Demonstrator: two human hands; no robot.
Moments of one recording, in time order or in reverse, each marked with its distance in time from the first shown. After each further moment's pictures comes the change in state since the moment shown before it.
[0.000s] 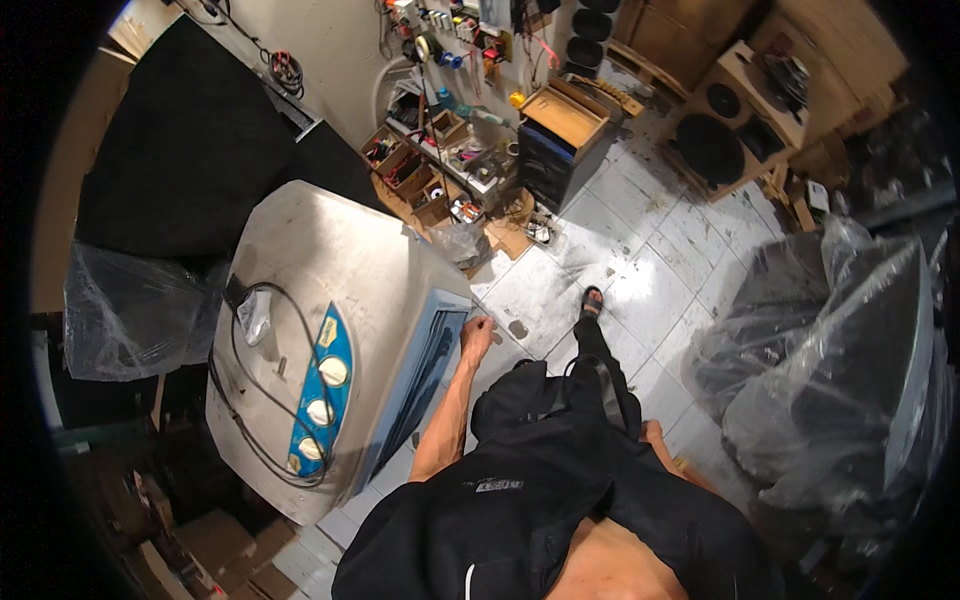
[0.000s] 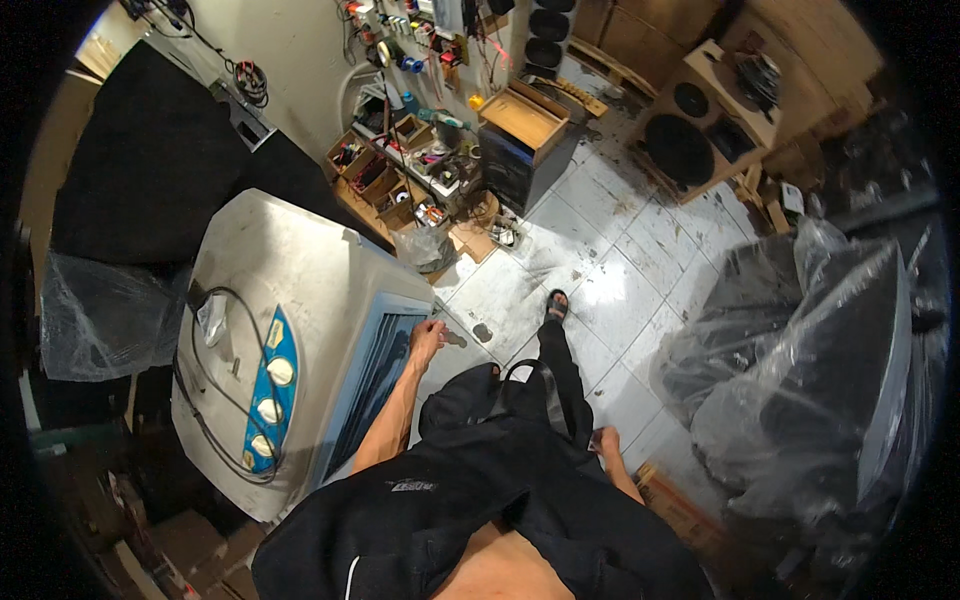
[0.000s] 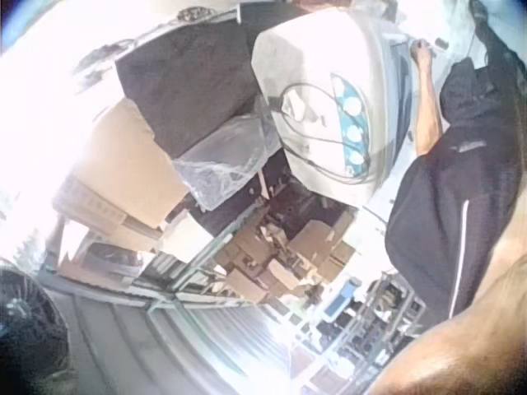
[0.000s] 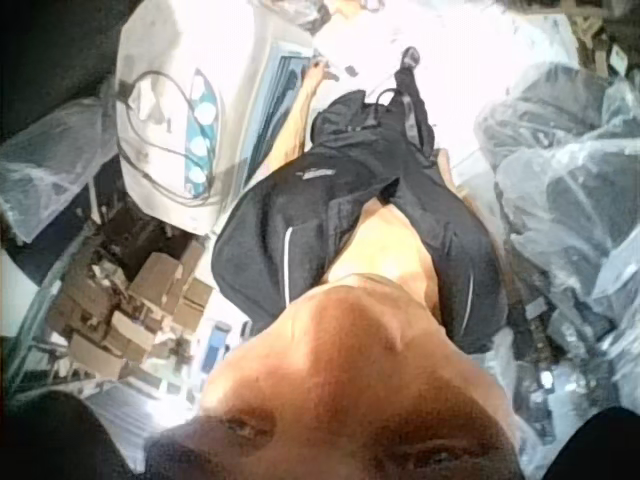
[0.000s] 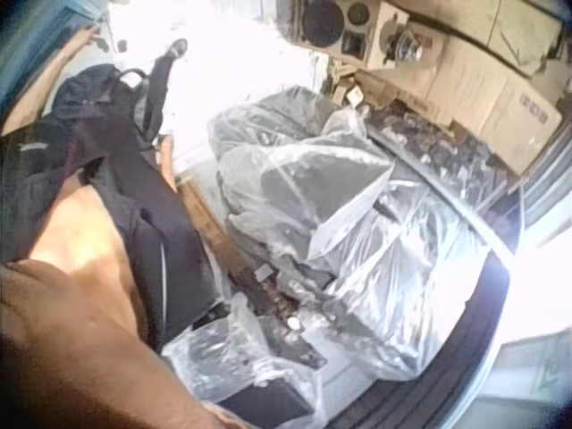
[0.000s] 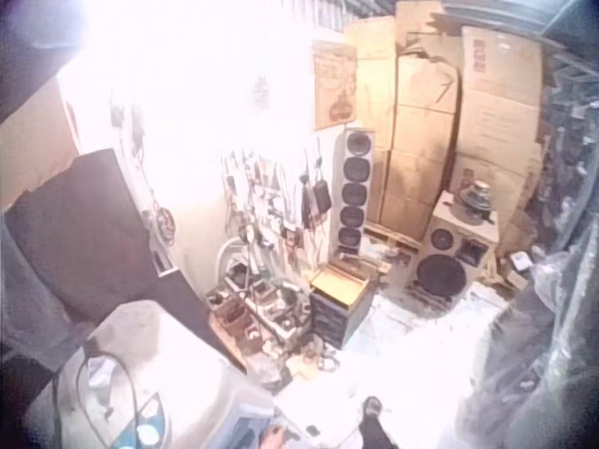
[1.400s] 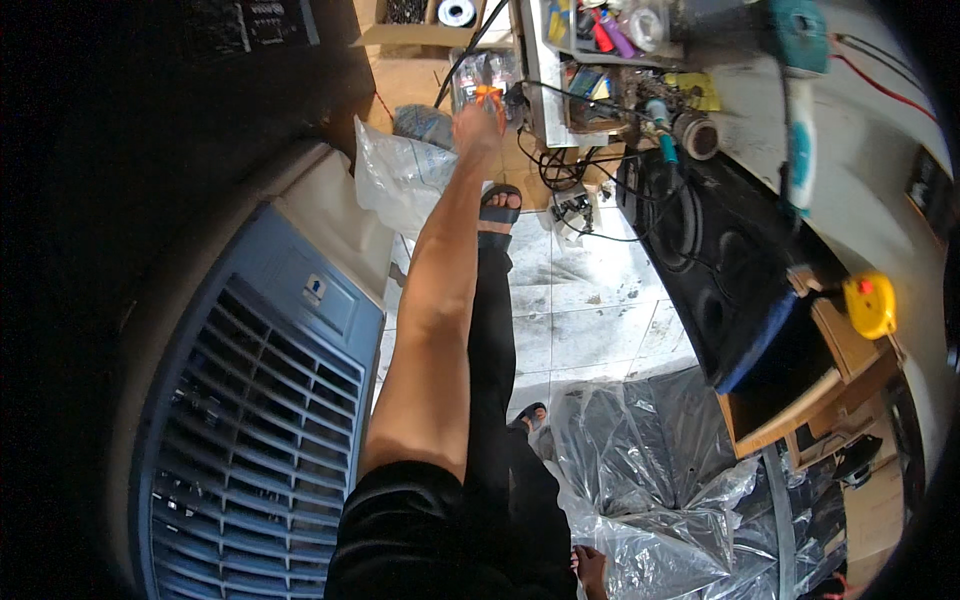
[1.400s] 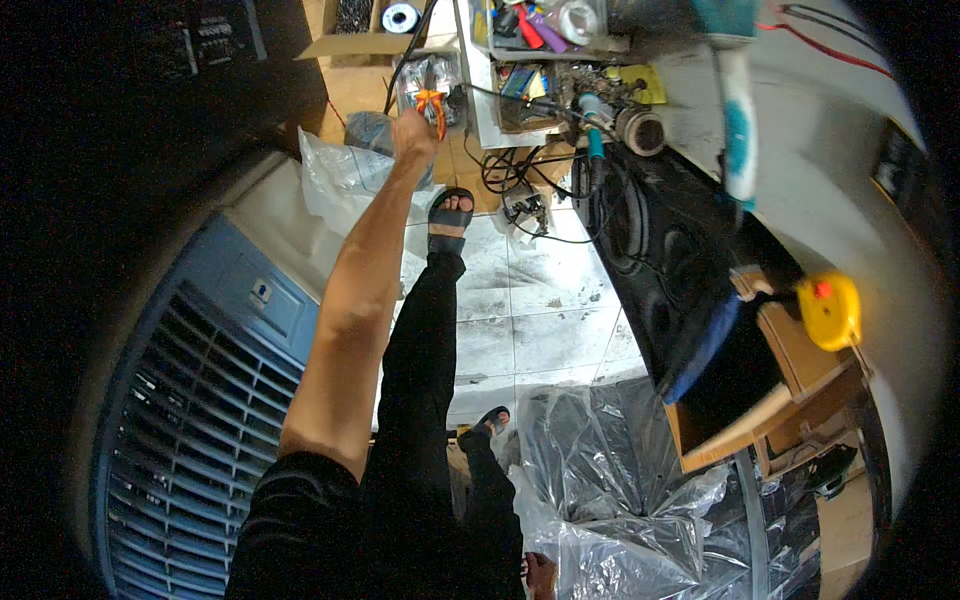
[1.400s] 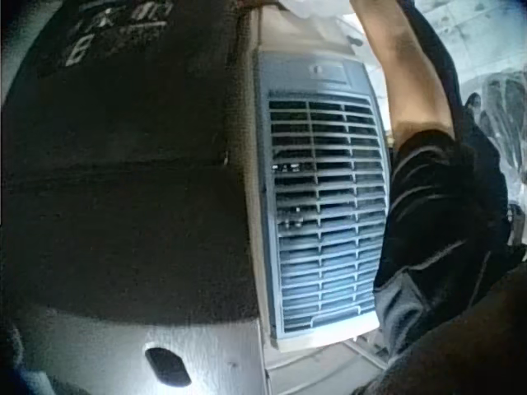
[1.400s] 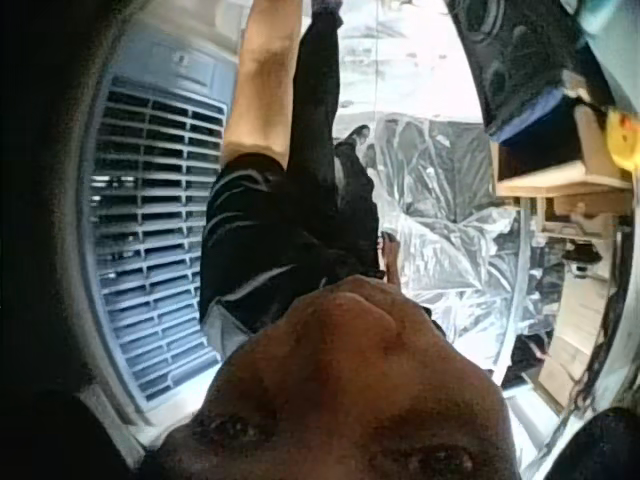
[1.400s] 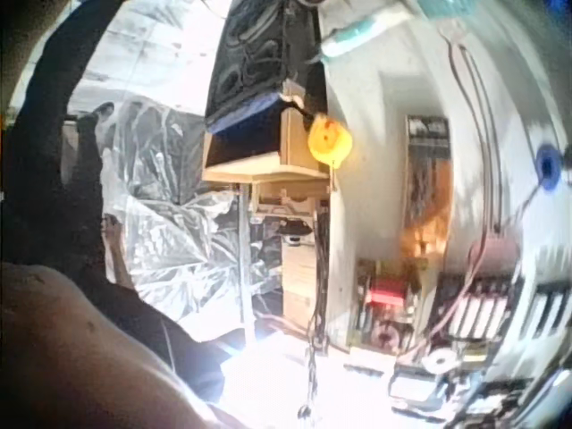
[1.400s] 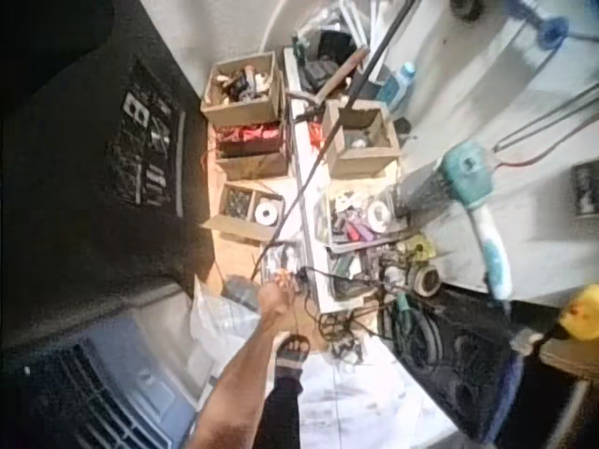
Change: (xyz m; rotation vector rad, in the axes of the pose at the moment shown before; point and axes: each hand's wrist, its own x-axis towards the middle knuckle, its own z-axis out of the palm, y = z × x) left_hand 0.707 -0.124 0.066 0.254 0.388 -0.440; right_hand 0.102 -0.396 -0.149 -0.435 -0.077 0.688
